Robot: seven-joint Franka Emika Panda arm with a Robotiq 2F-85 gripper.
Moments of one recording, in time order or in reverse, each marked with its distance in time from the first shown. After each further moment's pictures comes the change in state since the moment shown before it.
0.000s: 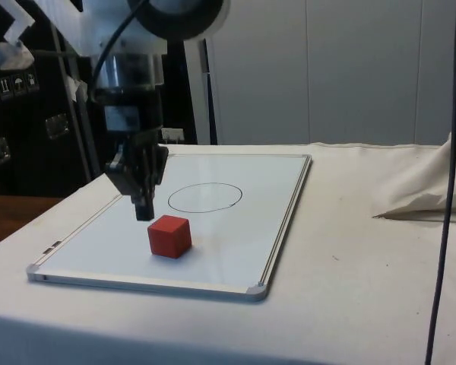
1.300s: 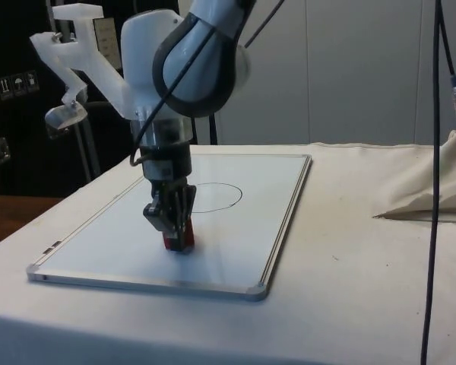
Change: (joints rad) arm -0.044 0.133 -0.057 -0.071 0.037 0.171 -0.109
